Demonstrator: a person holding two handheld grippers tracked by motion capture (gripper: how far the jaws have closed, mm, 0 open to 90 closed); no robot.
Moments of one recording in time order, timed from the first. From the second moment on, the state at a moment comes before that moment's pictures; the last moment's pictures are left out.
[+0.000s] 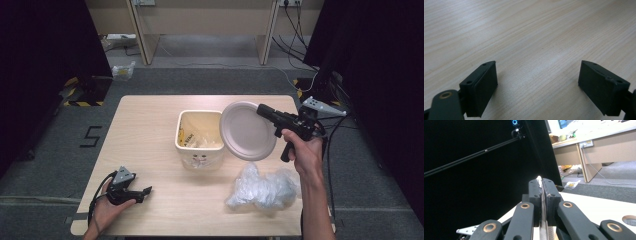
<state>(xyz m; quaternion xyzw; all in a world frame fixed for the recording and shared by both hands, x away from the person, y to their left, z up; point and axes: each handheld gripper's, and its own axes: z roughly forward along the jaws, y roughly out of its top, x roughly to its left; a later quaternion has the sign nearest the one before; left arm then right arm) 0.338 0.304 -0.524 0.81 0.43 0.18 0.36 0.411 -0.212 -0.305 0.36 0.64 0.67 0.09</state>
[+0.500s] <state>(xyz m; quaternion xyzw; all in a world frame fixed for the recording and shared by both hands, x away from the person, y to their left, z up) 0.338 0.304 -0.524 0.81 0.43 0.18 0.36 0.449 -0.176 -0.297 0.35 0.64 0.68 0.07</state>
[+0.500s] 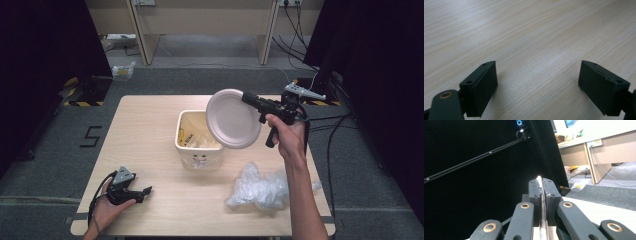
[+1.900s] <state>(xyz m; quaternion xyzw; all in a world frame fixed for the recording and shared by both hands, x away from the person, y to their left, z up) 0.338 0.304 -0.524 0.81 0.43 0.18 0.36 0.528 -0.109 -0.344 0.41 0.65 0.64 0.05</state>
